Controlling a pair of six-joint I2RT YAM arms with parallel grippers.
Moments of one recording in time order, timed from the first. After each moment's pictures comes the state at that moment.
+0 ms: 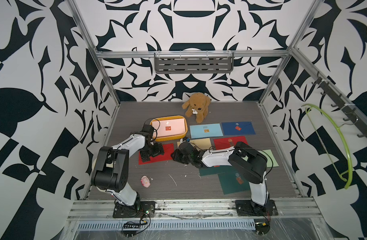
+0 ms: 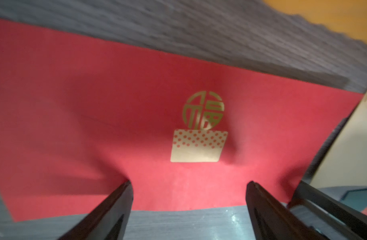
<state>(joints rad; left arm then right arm) -0.21 1.62 0.92 -0.73 0.22 -0.51 0.98 1.99 1.07 0.22 -0.04 1.14</state>
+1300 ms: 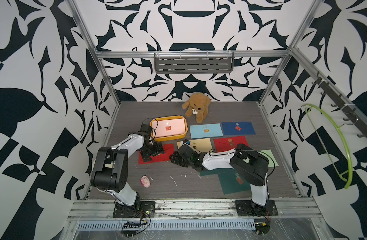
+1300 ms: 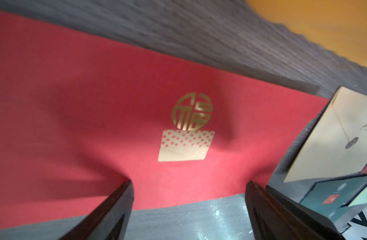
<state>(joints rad) -0.18 1.62 0.92 -0.71 0.30 -0.54 1.02 1.97 1.03 0.24 0.00 1.21</state>
